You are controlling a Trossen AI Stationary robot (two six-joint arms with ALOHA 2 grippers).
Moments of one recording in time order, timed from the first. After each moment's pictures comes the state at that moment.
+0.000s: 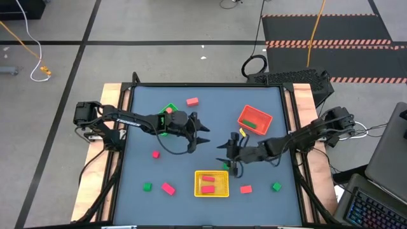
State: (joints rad) left arm 0.08 1.59 0.82 0.34 0.15 -0.03; right arm 0.31 1.48 0.70 0.21 0.39 0.11
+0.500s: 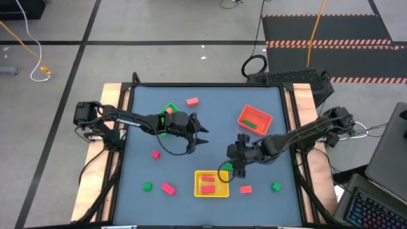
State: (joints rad) left arm 0.08 1.59 0.82 0.29 0.15 -0.01; right arm 0.35 1.48 1.03 -0.62 0.25 0.47
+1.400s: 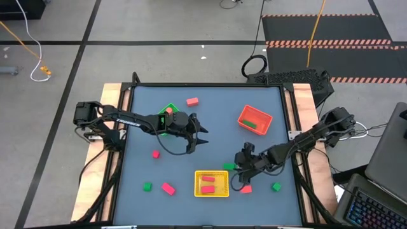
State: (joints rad) left arm 0.08 1.59 0.82 0.29 0.15 -0.03; right arm 0.46 1.48 0.67 -0.19 0.34 0.59
